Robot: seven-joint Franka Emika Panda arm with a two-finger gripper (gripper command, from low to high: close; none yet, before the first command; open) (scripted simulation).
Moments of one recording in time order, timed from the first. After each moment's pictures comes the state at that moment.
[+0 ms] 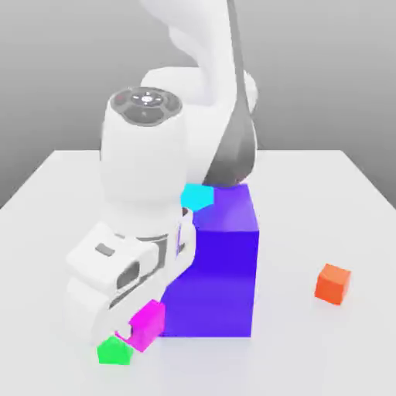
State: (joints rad) arm -0.21 0.12 0.00 -2.39 -0.14 2.49 -0.33
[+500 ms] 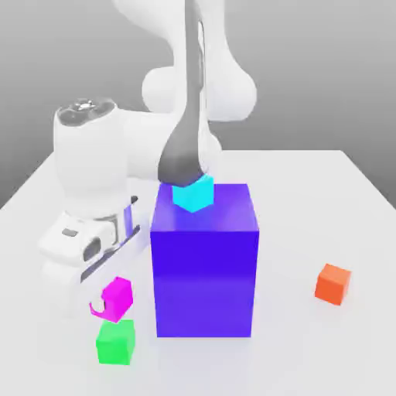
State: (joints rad) arm -0.30 0.12 -0.01 -2.62 0.01 2.74 -0.67
